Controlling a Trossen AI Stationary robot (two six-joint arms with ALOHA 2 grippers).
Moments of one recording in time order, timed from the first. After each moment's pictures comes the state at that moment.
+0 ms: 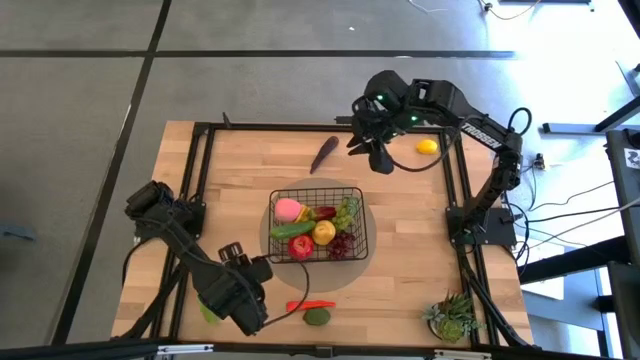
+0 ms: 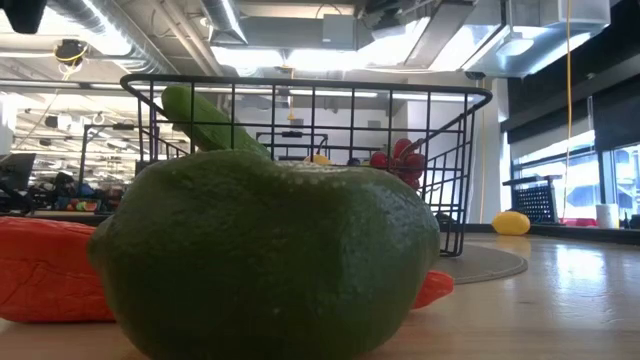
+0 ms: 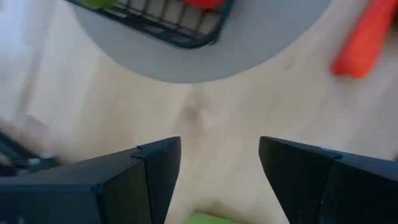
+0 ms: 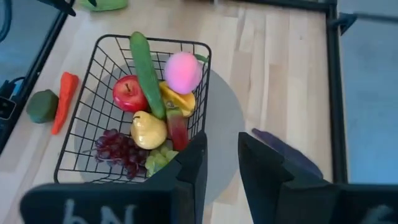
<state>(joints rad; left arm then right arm) -0.75 1.82 1.64 -1.42 -0.35 -1.25 -0.33 1.71 2.11 -1.28 -0.31 -0.39</state>
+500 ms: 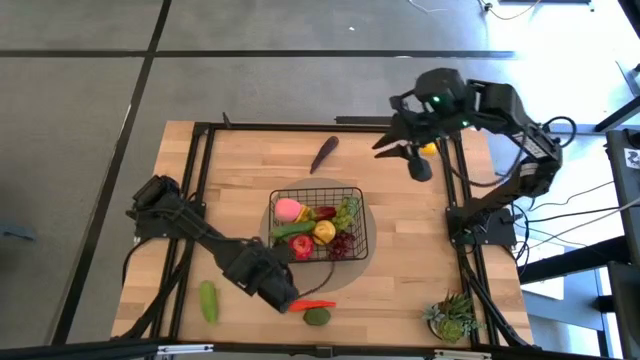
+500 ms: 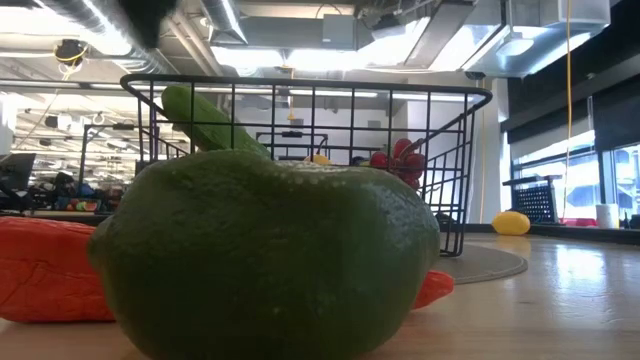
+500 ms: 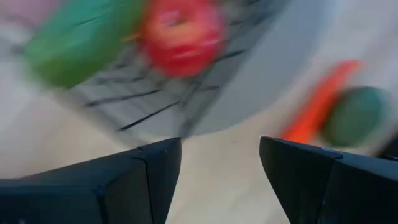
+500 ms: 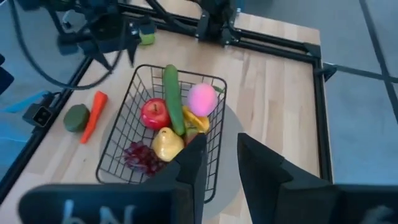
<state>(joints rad) -0.59 1.82 1.64 -1.14 -0.32 -1.26 -0.26 1.51 2.11 -1.31 -0.30 -0.37</state>
